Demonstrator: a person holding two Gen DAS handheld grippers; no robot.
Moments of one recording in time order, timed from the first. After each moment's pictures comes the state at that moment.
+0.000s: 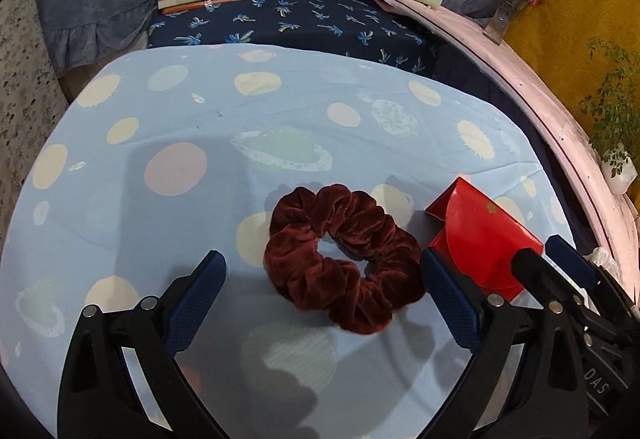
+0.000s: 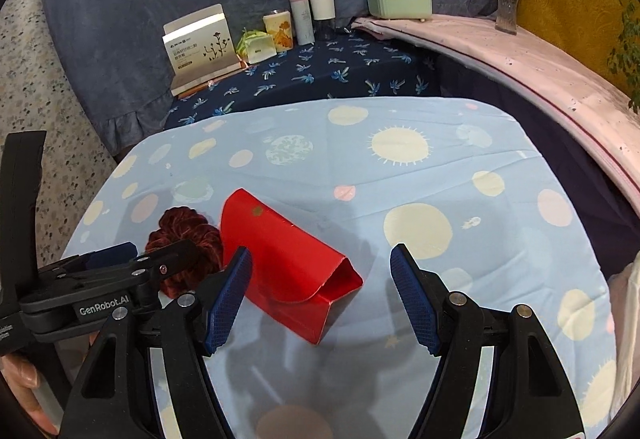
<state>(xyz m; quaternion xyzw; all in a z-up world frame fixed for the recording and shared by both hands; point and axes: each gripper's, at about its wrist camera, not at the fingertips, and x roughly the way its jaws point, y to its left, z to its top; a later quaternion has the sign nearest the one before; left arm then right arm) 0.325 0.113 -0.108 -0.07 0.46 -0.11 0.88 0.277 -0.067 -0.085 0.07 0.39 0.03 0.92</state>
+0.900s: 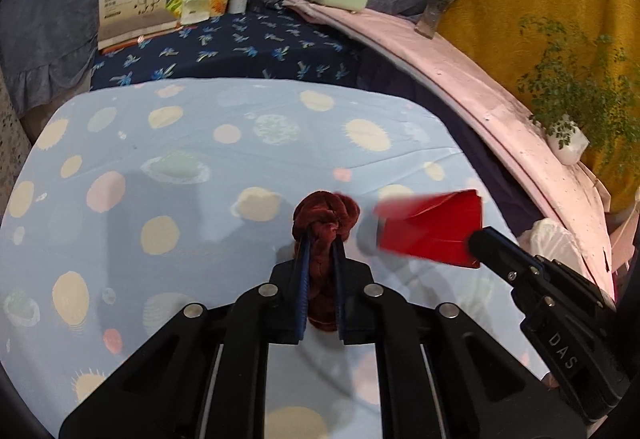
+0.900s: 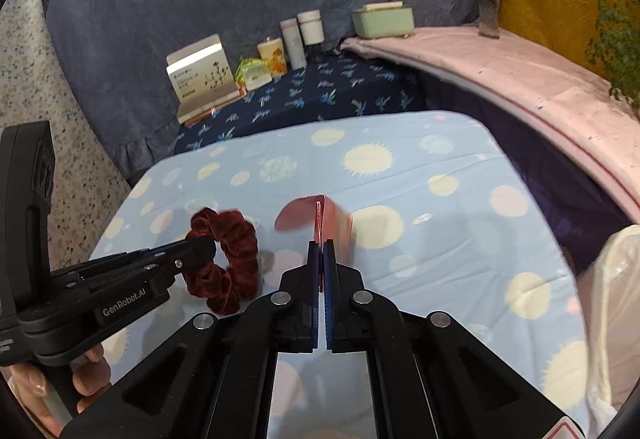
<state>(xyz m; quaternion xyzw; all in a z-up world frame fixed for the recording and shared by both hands) 0.278 0.049 -0.054 -0.05 0.43 -0.20 0.88 0.222 -0.109 -0.044 0.10 0.35 0.03 0.93</state>
